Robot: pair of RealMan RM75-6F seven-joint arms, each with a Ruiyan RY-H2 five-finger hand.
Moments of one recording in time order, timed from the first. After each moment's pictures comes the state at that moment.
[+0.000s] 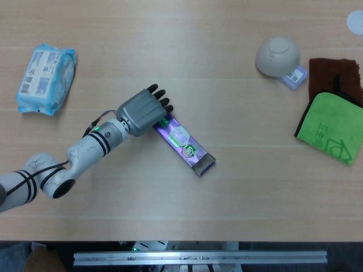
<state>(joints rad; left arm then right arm) -0.88 -1.63 -0.04 -1.18 1.48 0.65 0.30 0.01 -0.98 0.01 -1.61 -1.55 1.52 0.09</state>
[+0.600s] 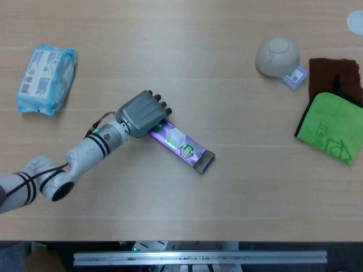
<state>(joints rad) -0.88 -1.62 -0.02 -1.20 1.46 0.69 0.29 0.00 -0.99 0.01 -1.60 -1.55 1.52 0.10</state>
